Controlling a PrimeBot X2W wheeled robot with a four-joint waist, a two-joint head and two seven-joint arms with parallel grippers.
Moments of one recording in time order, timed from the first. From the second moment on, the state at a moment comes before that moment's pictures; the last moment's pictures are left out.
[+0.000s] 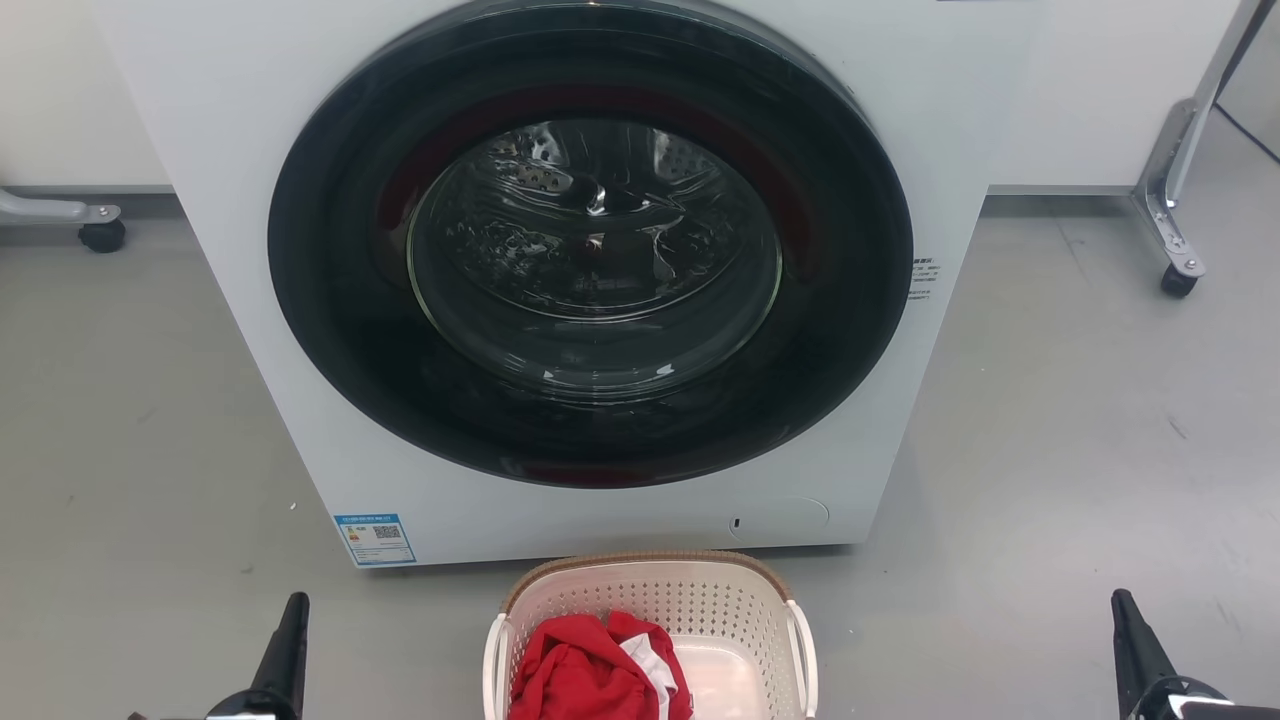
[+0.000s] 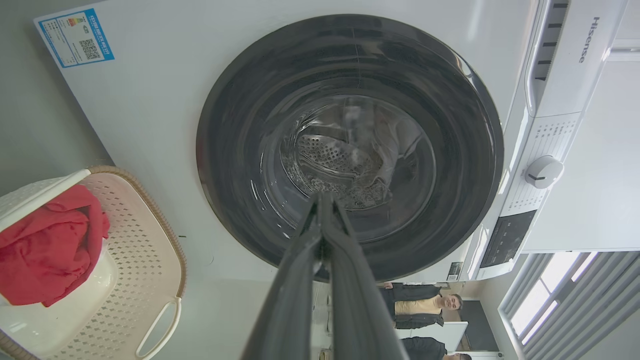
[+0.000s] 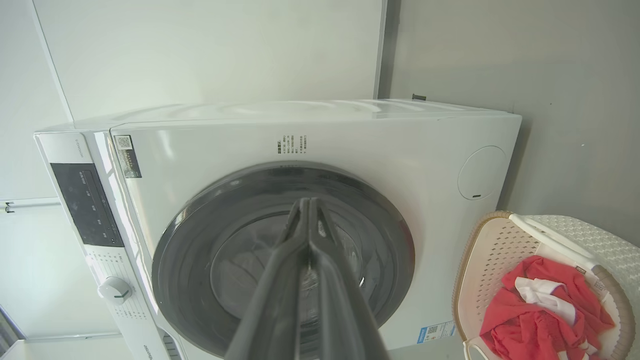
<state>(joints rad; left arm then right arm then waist) -0.08 0.04 0.09 0.29 -1.58 -0.12 0.11 -0.08 -0.05 -0.13 0.30 1.59 0.12 0.11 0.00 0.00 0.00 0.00</state>
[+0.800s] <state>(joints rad) -0.08 0.04 0.09 0.30 -1.60 -0.12 0.11 -0.09 -0.04 -0.13 0.30 1.60 0.12 0.11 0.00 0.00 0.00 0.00</state>
